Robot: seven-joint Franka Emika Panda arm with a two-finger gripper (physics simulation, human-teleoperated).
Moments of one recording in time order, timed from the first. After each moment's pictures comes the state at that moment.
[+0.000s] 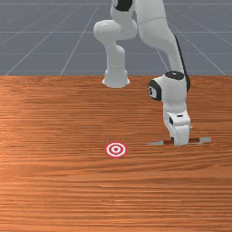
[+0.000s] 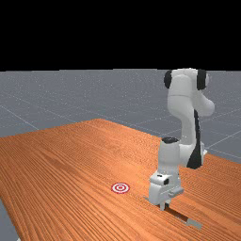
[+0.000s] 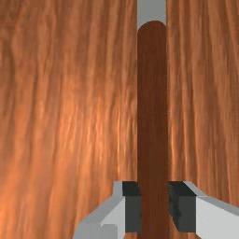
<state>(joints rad) 0.32 0.70 0.08 -2.01 -0.02 2.93 -0.48</state>
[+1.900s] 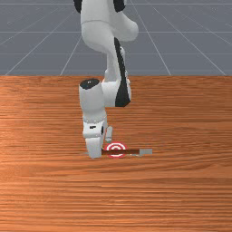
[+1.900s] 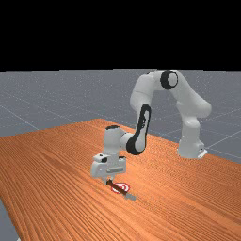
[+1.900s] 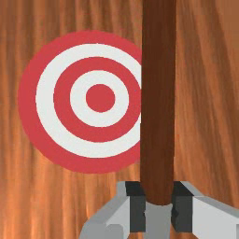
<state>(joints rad) -0.29 0.75 0.18 -1.93 0.01 2.85 -0.91</state>
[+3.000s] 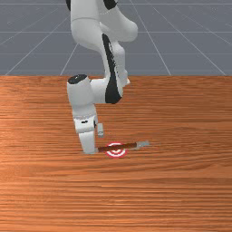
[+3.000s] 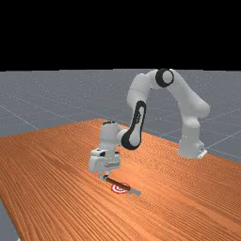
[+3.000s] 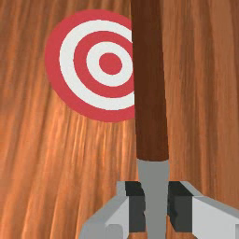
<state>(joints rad) -0.47 0.75 0.30 -1.94 -0.01 2.87 -1.15</state>
